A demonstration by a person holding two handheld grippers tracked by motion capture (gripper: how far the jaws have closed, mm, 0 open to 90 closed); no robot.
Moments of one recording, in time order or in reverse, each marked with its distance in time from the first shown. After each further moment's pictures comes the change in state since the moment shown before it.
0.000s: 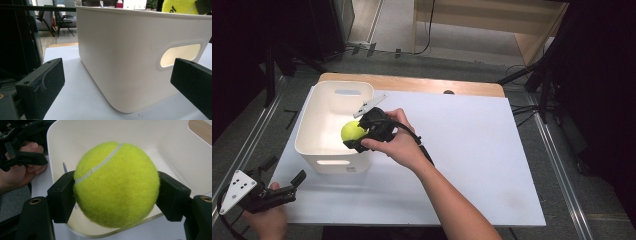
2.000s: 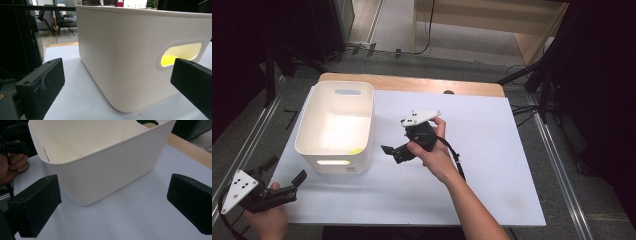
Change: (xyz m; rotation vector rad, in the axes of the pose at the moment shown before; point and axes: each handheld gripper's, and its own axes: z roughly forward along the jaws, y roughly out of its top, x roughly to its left) left arm -0.001 0.000 0.001 0.008 0.003 0.006; right arm -0.012 -0.081 -0.066 -0.161 -0.164 0.099
